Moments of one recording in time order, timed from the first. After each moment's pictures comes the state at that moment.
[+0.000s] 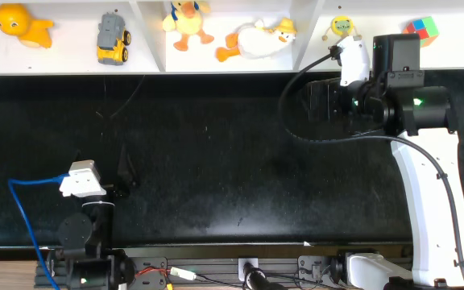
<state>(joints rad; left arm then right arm) 0.09 0.01 0.02 -0.09 0.01 -0.12 0.05 1.41 1.41 -1.03 -0.38 -0.08</state>
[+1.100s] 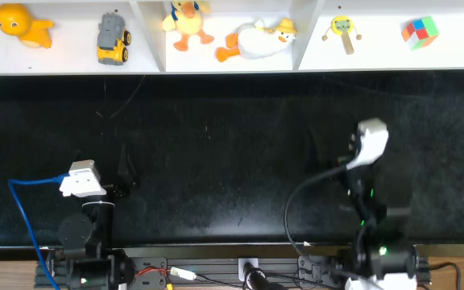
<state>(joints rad) 0.09 0.01 0.02 -0.09 0.01 -0.12 0.06 0.46 0.28 0.02 -0.26 0.20</state>
